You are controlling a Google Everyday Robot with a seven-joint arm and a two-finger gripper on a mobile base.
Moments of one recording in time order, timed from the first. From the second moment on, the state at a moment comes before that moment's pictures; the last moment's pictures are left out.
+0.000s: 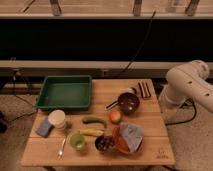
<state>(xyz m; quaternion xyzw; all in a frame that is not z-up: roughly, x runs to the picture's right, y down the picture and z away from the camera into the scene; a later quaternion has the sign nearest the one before) 0.284 0.107 0.684 -0.28 0.02 0.02 0.96</state>
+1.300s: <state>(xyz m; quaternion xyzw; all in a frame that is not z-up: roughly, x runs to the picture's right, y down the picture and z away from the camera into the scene) 0.107 0.200 0.677 -0.28 -0.06 -0.12 0.95</state>
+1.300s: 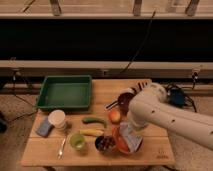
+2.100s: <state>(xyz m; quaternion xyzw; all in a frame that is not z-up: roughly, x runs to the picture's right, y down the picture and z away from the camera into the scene) 0.015 0.279 0.684 -0.30 -0.12 -0.21 0.92</state>
